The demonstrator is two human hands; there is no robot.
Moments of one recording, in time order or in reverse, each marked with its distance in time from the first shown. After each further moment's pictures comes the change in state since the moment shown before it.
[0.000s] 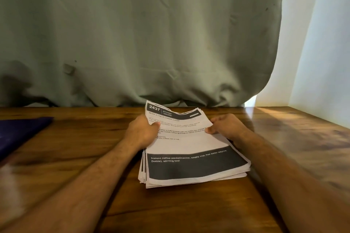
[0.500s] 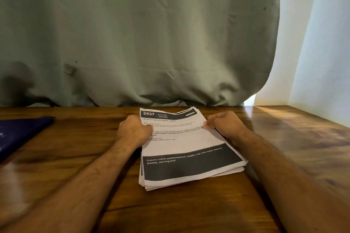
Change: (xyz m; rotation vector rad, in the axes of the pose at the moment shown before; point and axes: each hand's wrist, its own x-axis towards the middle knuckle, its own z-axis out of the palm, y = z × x) left_hand -0.005 -0.003 -0.010 0.195 0.132 -0.077; right_hand -0.005 0.003 0.001 0.115 0.071 -0.019
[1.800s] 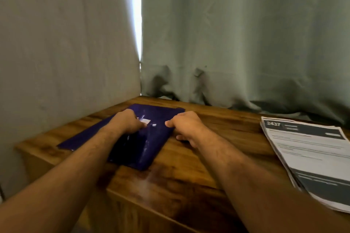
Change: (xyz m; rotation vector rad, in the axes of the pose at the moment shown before) left_hand -0.014 -0.231 -0.273 0.413 0.044 -0.381; right_hand -0.165 -0.217 0.323 0.171 -0.659 -0.010
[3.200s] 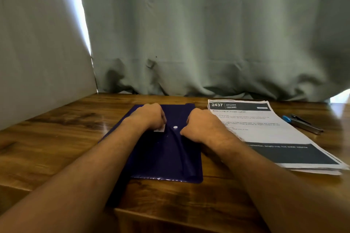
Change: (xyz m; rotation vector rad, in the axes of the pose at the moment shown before) left_hand -0.049 0.172 0.076 0.187 -0.137 0.398; right_hand -0.053 0.070 -0.146 -0.899 0.317 -0.178
